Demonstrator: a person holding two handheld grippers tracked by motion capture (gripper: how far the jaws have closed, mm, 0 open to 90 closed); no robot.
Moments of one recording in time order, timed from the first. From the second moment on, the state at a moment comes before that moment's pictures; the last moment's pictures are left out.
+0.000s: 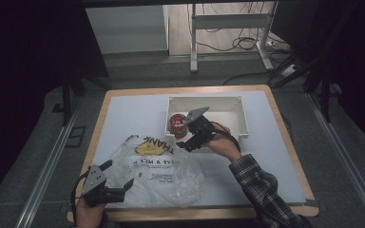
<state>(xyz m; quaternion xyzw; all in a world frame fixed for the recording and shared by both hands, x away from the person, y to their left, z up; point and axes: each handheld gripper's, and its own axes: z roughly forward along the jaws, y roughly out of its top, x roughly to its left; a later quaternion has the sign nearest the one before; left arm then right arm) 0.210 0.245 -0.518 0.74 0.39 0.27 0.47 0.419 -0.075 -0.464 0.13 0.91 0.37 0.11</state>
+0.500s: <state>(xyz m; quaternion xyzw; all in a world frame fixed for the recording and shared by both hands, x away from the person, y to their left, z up) 0.209 0.246 -0.518 0.74 0.39 0.27 0.47 0.409 -0.083 -0.466 0.14 0.91 0.38 0.11</state>
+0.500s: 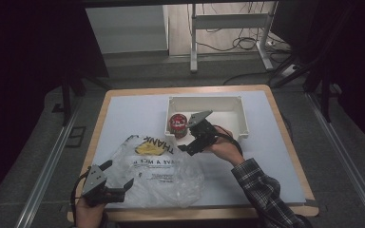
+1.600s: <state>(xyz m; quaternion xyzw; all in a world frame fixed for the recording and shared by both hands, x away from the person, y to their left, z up) 0.209 0.246 -0.517 0.74 0.38 0.27 0.48 0.387 -0.104 -0.470 0.14 0.90 0.41 0.08</state>
